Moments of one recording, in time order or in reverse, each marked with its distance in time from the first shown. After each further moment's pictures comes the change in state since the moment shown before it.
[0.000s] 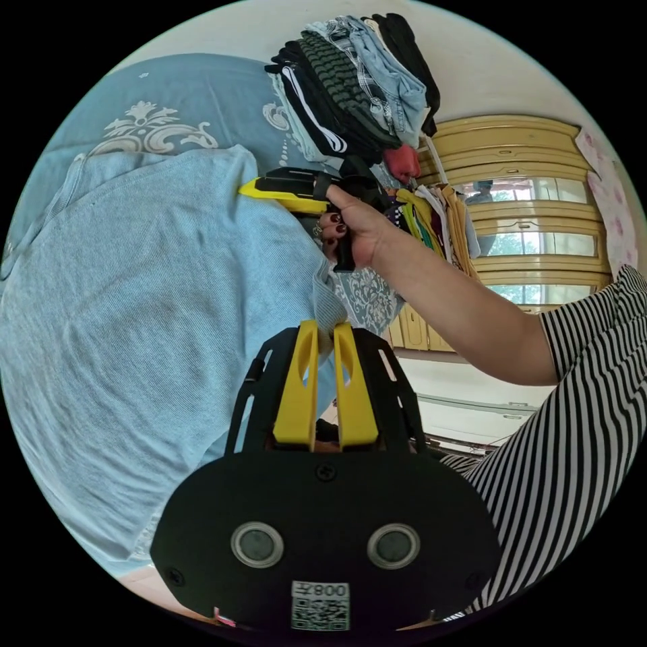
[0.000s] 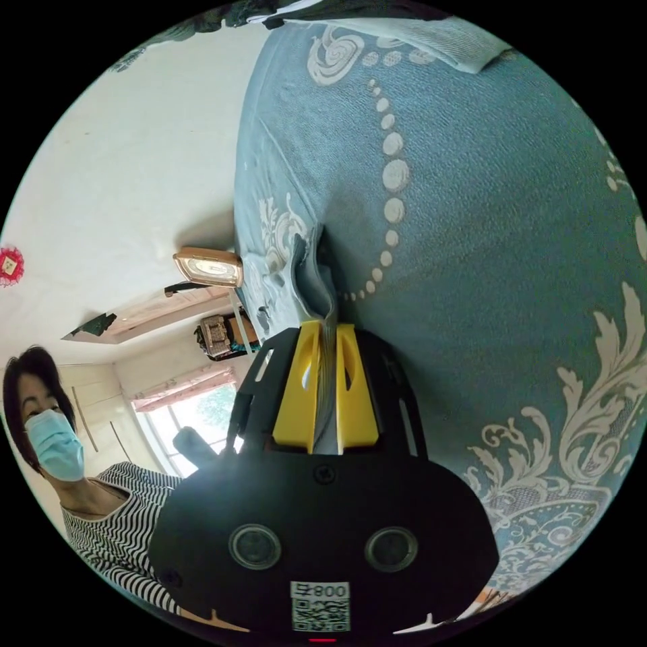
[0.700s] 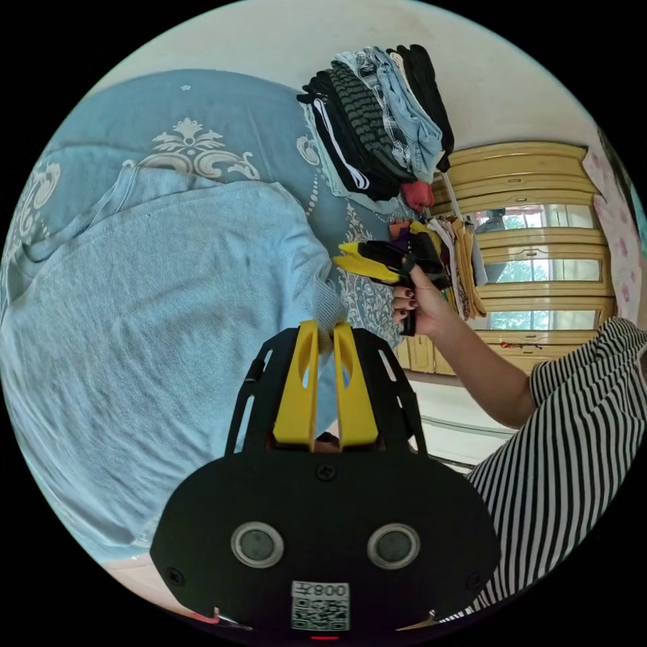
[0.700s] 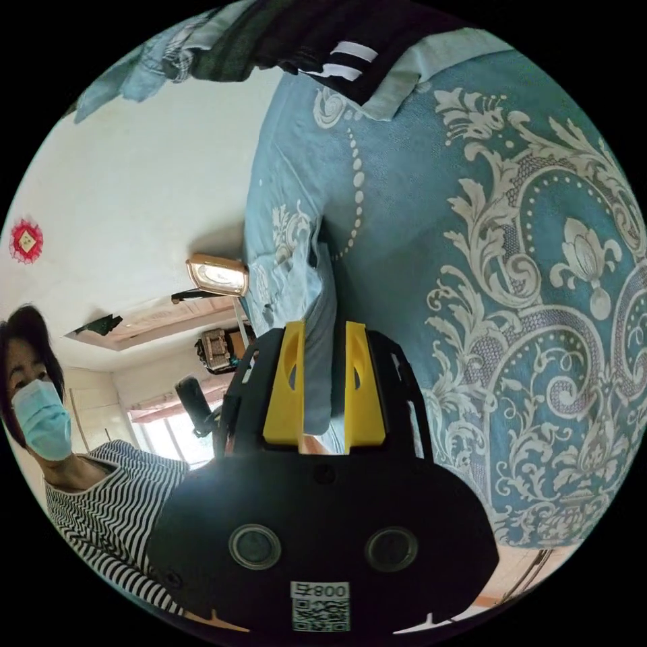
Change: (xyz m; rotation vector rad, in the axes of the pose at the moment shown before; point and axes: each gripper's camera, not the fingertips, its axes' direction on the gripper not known) left arm 0.007 -0.062 -0.043 0.085 -0.042 -0.069; right arm 0.192 0.116 -0.083 0.110 0.014 0.007
